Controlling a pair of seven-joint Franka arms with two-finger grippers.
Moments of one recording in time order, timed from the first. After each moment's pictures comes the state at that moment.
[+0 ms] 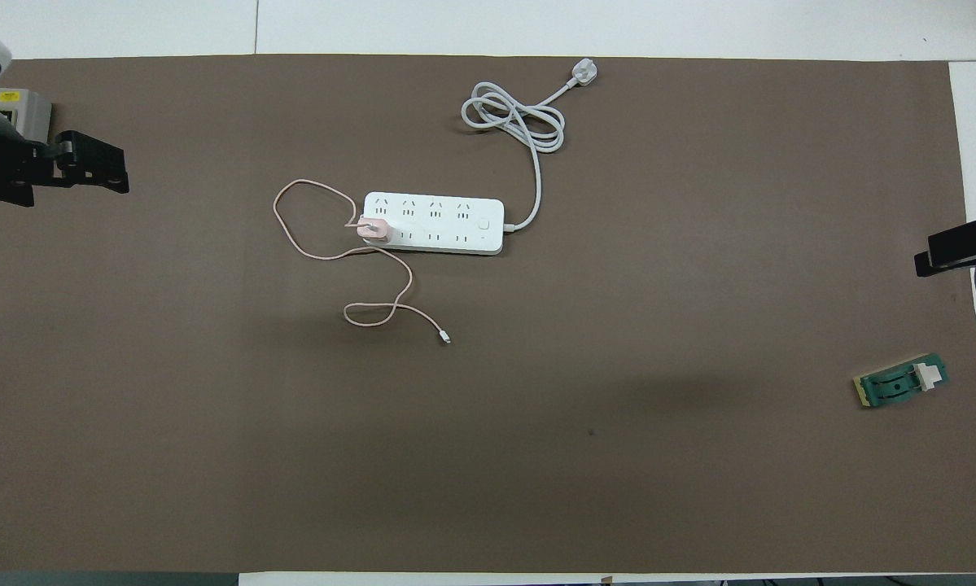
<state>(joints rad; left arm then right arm) -0.15 0.11 0.06 -1.46 0.02 1.64 -0.16 0.05 0.00 -0.17 -1.56 0.04 1.46 -0.08</state>
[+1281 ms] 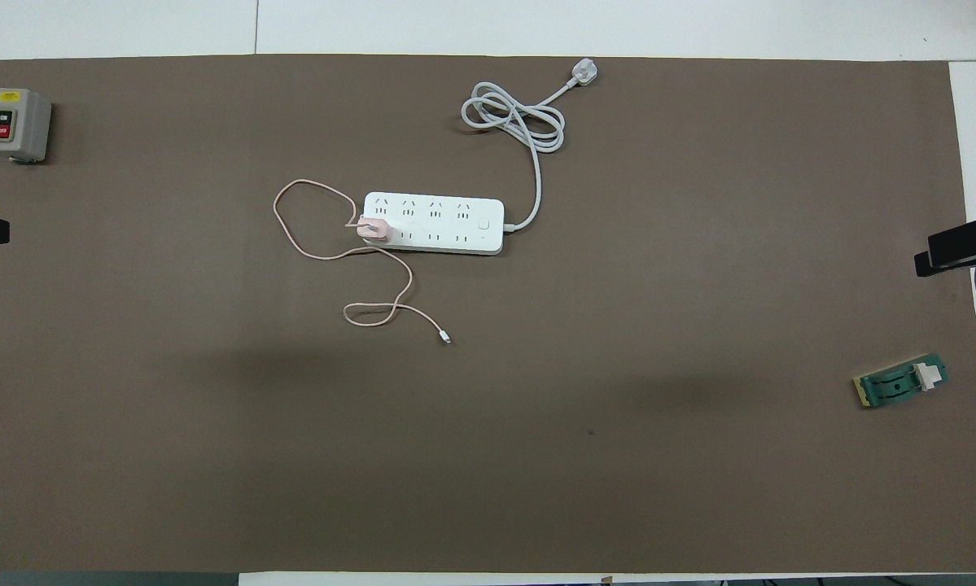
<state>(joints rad) 0.01 0.08 0.06 -1.47 0.00 1.51 0.04 0.05 0.00 -0.17 -1.56 0.04 1.46 -0.08</state>
